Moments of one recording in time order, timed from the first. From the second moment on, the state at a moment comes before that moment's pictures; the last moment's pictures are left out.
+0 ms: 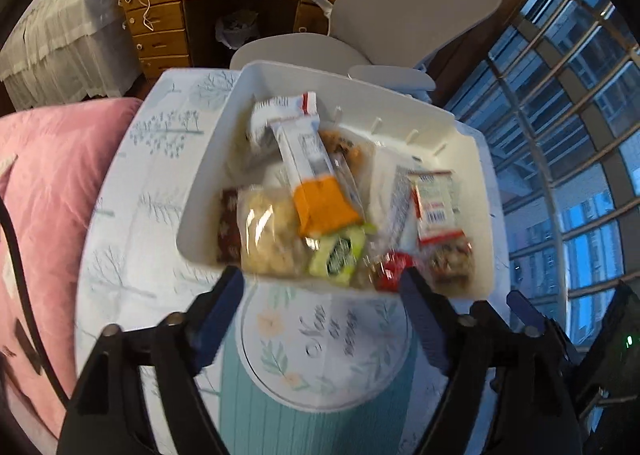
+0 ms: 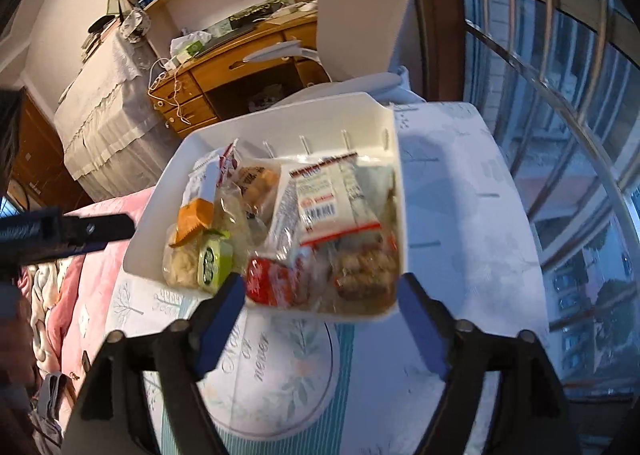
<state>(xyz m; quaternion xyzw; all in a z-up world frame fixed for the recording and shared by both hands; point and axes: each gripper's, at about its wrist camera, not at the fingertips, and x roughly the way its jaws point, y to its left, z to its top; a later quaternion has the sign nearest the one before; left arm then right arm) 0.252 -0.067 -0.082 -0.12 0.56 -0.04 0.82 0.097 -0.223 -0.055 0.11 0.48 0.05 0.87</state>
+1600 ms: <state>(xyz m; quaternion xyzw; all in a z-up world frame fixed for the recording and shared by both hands) 0.029 -0.072 0.027 0.02 0.48 -0.03 0.88 -0.118 -0.155 0.080 0.07 0.51 -0.03 0.86</state>
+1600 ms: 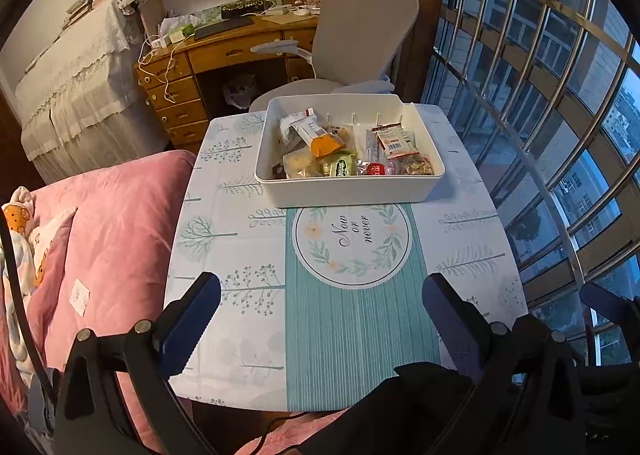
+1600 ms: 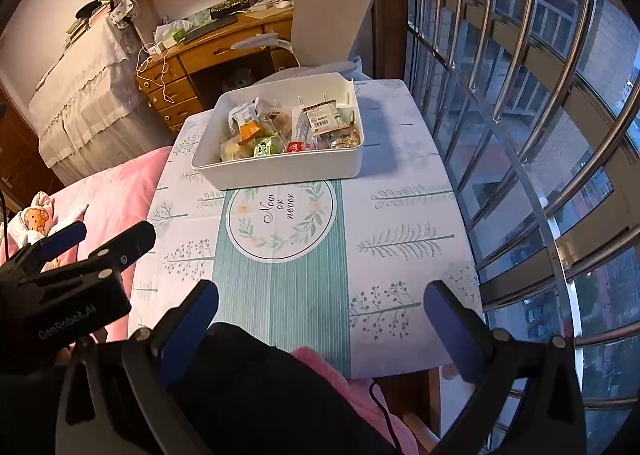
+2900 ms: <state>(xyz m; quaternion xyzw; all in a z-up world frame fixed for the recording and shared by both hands) 0.045 -0.056 0.021 0.01 0.48 -0.01 0.88 -0.092 -0.143 0.066 0.06 0.54 -0.02 0.84</state>
